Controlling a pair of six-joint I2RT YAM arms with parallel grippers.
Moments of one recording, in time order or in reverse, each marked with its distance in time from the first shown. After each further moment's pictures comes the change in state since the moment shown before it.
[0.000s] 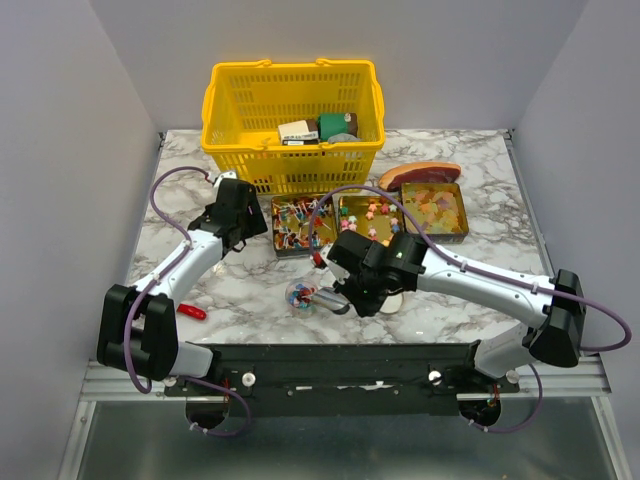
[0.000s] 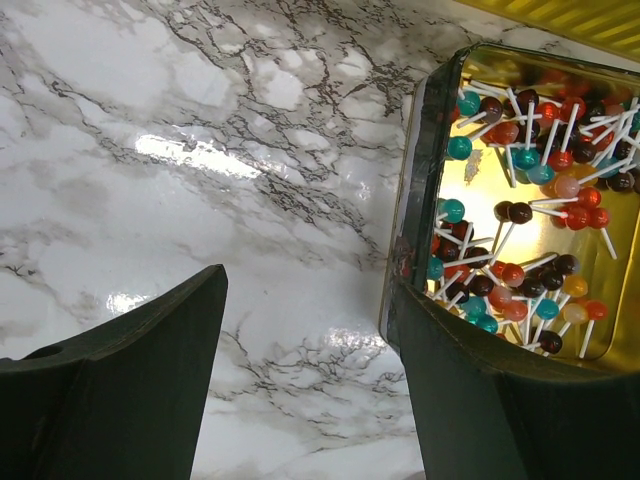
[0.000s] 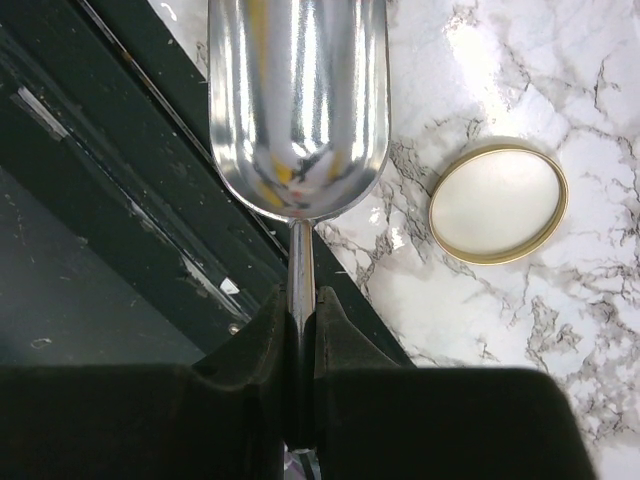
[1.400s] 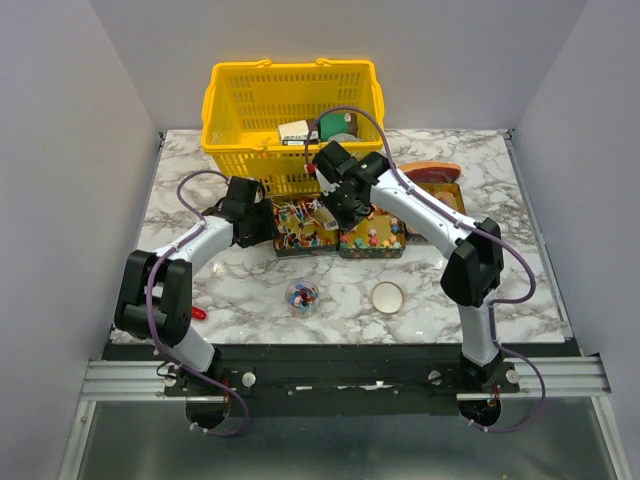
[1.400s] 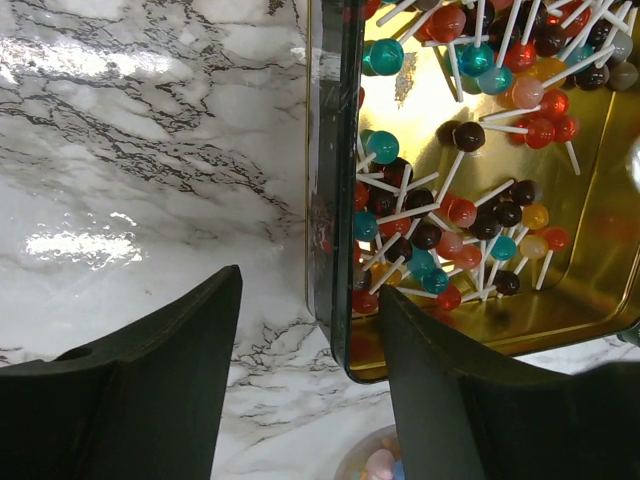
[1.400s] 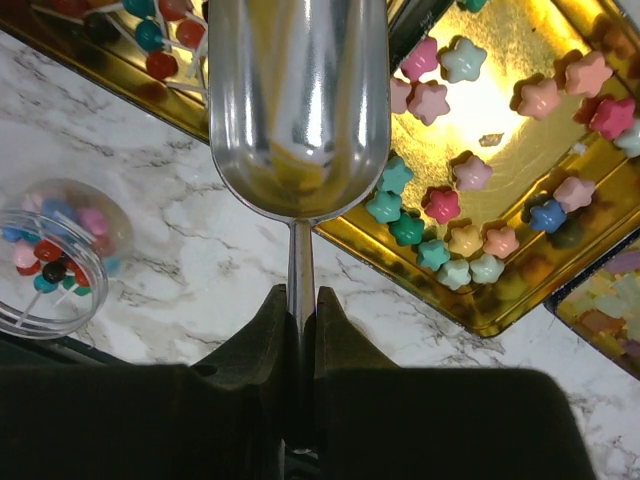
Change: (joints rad) left arm 0.013 0.197 0.064 -0.010 0.304 -0.002; right arm -0.339 0.555 0.681 -0.087 0.104 -0.050
